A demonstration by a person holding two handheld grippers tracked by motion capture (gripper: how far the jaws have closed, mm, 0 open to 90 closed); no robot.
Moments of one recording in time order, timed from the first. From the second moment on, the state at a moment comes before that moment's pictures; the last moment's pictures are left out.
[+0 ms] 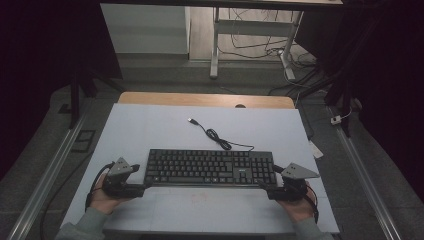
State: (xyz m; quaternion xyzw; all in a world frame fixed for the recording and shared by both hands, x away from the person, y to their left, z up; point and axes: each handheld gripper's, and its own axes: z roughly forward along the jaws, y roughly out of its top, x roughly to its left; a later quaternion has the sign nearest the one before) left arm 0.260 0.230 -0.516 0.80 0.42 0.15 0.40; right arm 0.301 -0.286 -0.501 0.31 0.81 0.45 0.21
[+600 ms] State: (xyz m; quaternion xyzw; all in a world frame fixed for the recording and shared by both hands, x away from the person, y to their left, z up) left arm 0.261 0.230 -0.515 0.80 0.42 0.15 0.40; right arm 0.301 -0.284 -0.501 0.31 0.81 0.44 0.21
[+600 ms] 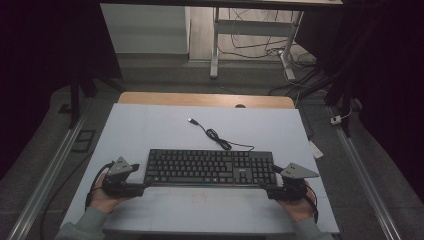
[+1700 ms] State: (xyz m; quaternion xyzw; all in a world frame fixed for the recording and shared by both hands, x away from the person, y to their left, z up) left arm 0.269 0.220 -0.500 0.80 0.42 0.16 0.39; right arm 0.308 -0.263 -0.480 0.30 0.81 0.46 0.19
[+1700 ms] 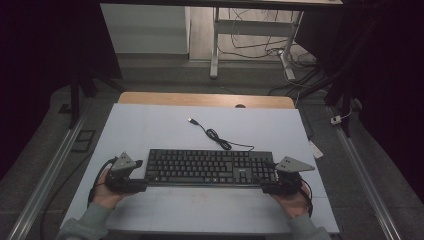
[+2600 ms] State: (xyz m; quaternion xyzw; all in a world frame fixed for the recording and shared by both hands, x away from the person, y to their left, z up) left arm 0.277 0.214 -0.500 0.80 0.42 0.16 0.39; right arm 0.326 -0.191 -0.476 0.26 0.83 0.46 0.17
